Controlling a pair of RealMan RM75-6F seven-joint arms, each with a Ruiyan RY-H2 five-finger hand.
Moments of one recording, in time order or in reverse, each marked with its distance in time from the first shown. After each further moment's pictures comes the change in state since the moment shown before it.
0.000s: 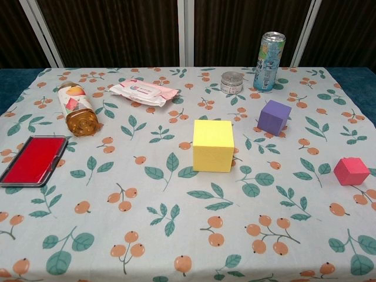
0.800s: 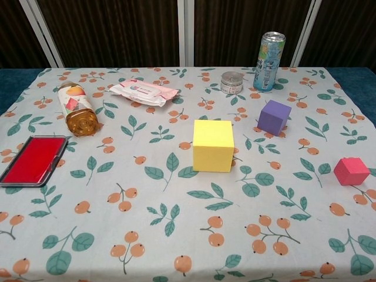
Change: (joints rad) left arm 0.015 -0.011 0.008 0.006 0.015 0.026 -0.007; right arm 0.031 0.004 -0.006 -0.020 -0.044 -0.029 0.044
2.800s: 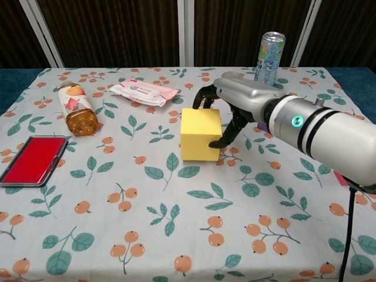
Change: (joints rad) left arm 0.000 -0.023 0.019 0.108 0.033 -0.007 -0.113; right arm 0.676 -0.663 0.222 0.160 0.612 -0.515 -0.517
